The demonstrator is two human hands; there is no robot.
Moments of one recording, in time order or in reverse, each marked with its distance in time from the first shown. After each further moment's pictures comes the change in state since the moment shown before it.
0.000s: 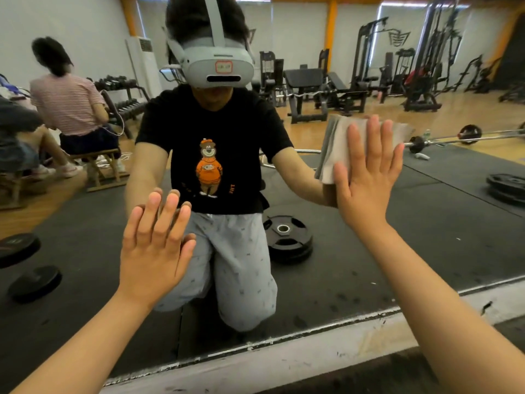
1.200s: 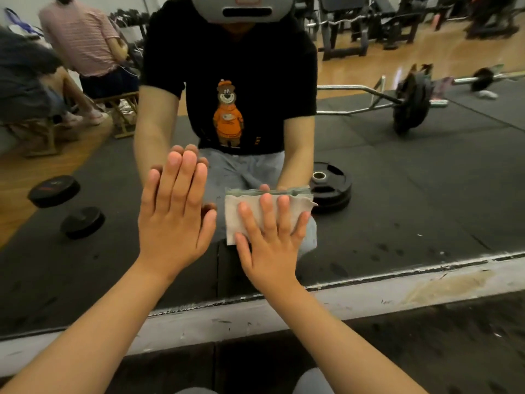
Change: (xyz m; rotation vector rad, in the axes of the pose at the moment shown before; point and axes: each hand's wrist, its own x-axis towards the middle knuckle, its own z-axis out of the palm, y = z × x) left_hand -0.064 -0.022 -0.004 -0.091 -0.129 0.011; right_hand -0.211 -0.225 0.072 0.170 -0.169 -0.030
